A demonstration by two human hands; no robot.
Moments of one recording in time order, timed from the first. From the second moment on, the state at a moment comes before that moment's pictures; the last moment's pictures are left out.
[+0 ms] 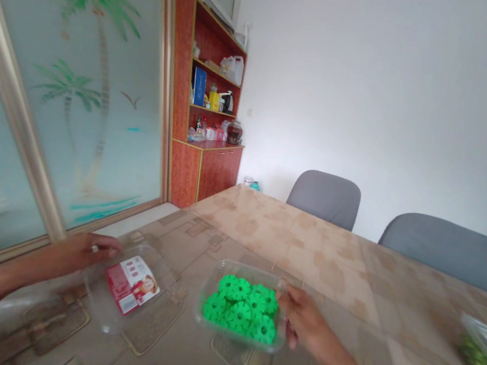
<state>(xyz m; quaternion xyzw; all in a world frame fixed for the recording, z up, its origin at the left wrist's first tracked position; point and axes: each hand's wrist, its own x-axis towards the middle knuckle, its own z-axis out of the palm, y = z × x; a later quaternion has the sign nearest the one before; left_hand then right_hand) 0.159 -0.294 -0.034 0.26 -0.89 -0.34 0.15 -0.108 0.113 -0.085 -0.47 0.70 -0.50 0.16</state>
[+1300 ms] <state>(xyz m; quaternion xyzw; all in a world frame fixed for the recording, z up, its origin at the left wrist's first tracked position) -0.005 -0.130 -0.013 -0.07 -0.91 -0.31 0.28 -0.111 0.139 -0.053 -0.53 0.73 -0.33 -0.28</state>
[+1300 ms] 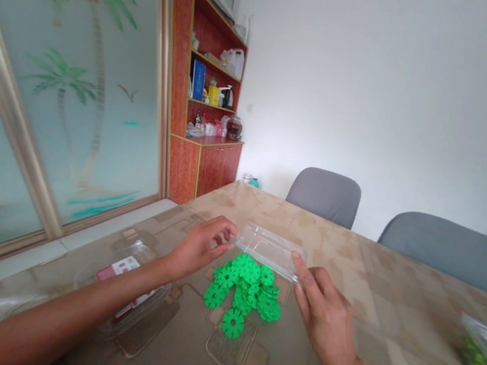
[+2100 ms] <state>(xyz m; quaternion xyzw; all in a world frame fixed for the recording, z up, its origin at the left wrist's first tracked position) -0.103 -0.238 -0.012 0.38 -0.73 -0.53 0.18 -0.139 0.140 -0.065 -0.52 0.66 -0.53 -0.15</state>
